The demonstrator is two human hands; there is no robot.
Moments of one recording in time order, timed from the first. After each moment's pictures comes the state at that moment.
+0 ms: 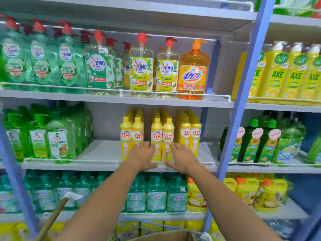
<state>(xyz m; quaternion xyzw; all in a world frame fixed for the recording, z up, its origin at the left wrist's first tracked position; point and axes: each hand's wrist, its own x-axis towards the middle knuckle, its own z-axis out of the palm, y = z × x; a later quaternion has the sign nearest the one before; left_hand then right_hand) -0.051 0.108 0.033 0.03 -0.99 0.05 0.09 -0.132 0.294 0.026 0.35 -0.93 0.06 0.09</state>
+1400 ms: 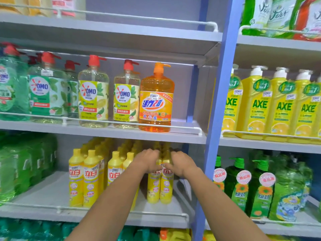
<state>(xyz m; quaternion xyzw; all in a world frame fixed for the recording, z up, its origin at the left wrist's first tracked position) -0.264 0.227 0.114 0.09 -0.99 -0.01 0.12 -0.339 0.375 0.108 0.34 -0.93 0.08 0.12</state>
